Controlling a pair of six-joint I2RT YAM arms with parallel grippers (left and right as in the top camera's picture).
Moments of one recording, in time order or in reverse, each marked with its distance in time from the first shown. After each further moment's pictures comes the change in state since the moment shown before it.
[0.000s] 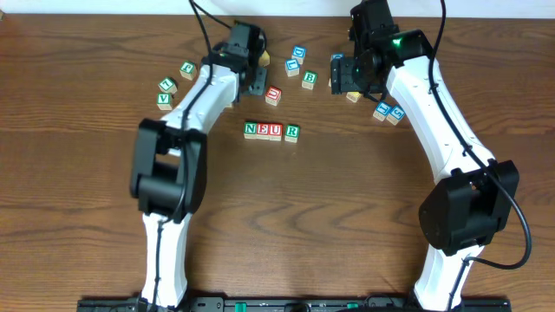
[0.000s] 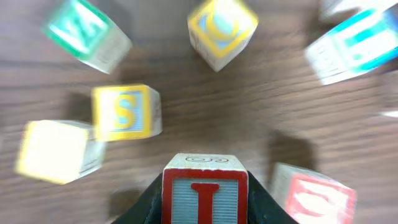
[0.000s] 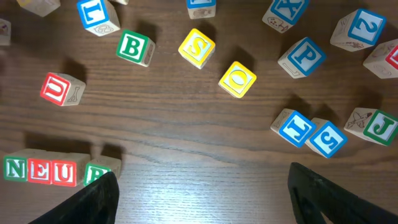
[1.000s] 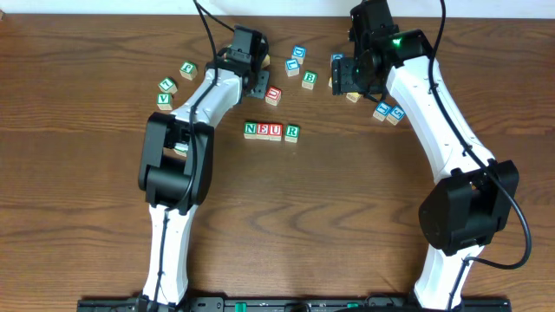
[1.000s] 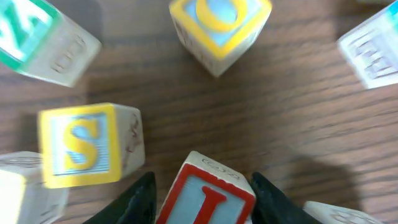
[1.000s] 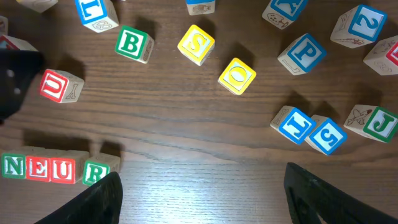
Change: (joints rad) left arm 0.005 0.129 -0.001 0.111 0.000 0.053; right arm 0.003 0.000 0.000 -0.011 0.000 0.000
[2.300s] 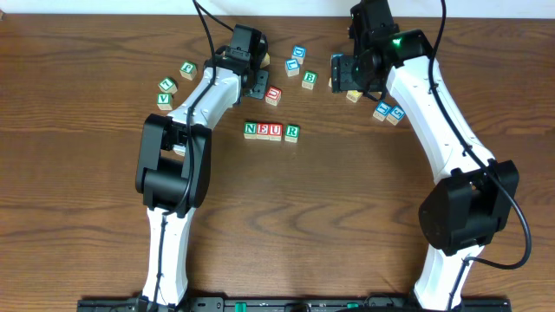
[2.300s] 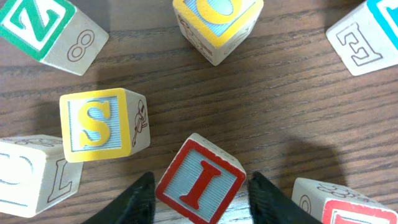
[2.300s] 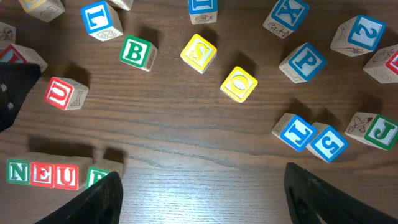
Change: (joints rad) left arm 0.000 -0.036 0.000 -0.051 0.003 0.005; right arm 0.000 0.000 0.000 0.025 0.000 0.000
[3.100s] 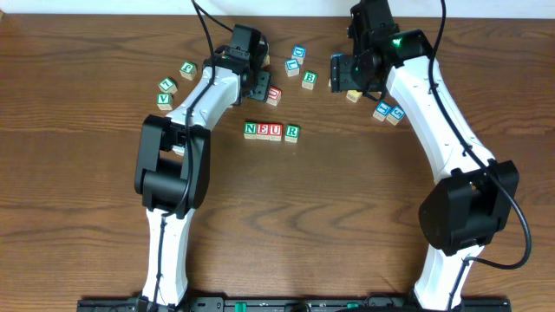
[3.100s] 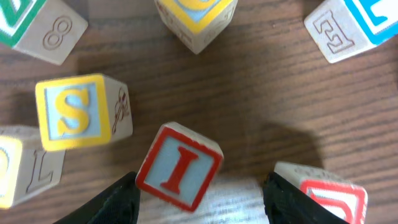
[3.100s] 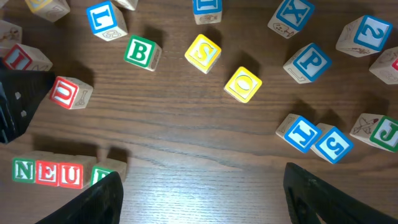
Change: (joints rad) left arm 0.000 -0.009 0.000 -0.029 0.049 -0.005; right arm 0.000 0.000 0.000 0.003 -0.014 0.000
